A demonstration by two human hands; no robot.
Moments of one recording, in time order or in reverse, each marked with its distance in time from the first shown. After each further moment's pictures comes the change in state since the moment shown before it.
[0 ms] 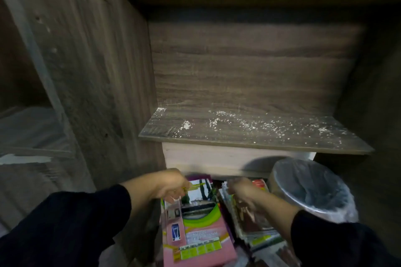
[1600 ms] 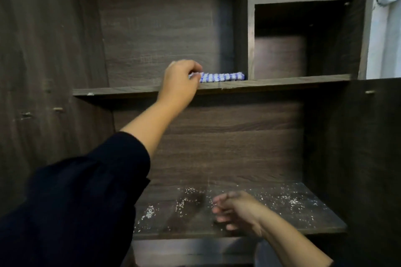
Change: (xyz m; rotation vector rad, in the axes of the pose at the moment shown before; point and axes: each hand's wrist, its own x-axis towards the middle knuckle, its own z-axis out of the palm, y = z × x) left_hand -0.150 0.355 -0.076 0.212 1.140 1.238; right_hand -0.041 -0.112 -0.151 0.271 -0.085 -0.257
